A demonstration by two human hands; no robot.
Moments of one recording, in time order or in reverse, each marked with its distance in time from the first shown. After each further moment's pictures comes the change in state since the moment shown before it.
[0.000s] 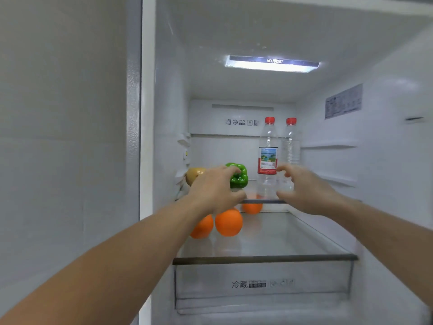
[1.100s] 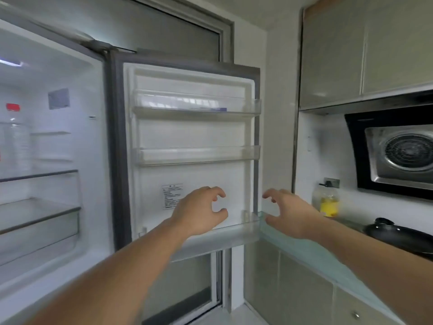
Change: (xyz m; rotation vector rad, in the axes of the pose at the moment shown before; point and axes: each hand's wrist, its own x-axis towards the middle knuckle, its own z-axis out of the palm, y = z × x) left_hand -0.249 0.425 -0.038 -0.744 -0.377 0.736; right_hand -0.547 -0.018 -0.302 -0.555 0.066 0.931
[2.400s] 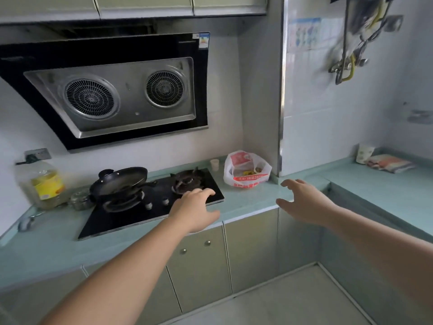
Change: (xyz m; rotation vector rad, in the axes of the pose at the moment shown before) left_hand -0.009 0.502 0.366 -0.269 -0.635 0.980; right_hand -0.434 0.338 -0.114 -0.266 0.264 1.389
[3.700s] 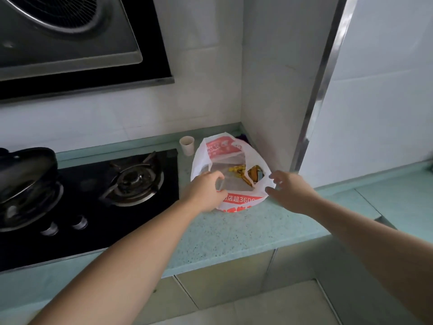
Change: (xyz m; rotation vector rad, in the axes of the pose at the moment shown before) left_hand 0.510 0.019 0.221 -0.231 -0.150 -0.157; right_hand 0.511 0.198 0.137 0.150 -0.247 0.018
